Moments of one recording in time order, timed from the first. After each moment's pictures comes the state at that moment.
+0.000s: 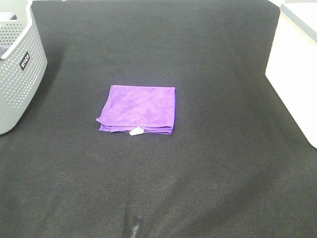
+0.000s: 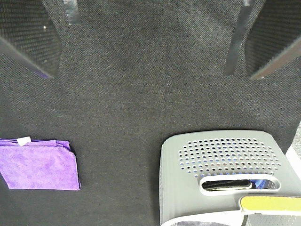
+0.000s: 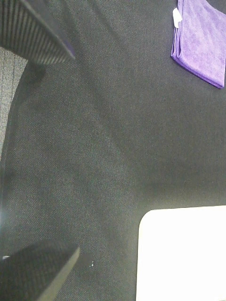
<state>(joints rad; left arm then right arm) -0.01 0.00 -0.49 0.06 1.05 -0.04 0.09 0.00 -0.46 0.02 1.11 -0.02</state>
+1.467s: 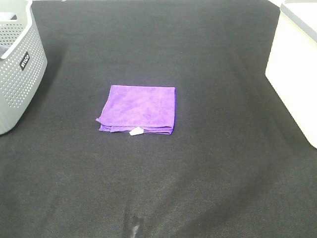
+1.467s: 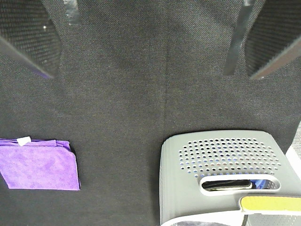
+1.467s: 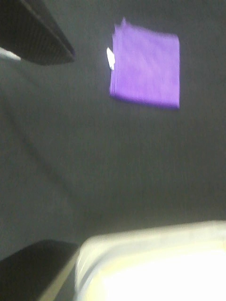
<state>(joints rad) -0.01 0.00 -0.49 0.06 1.05 -0.04 0.09 1.15 -1.36 0.13 1.17 0.06</state>
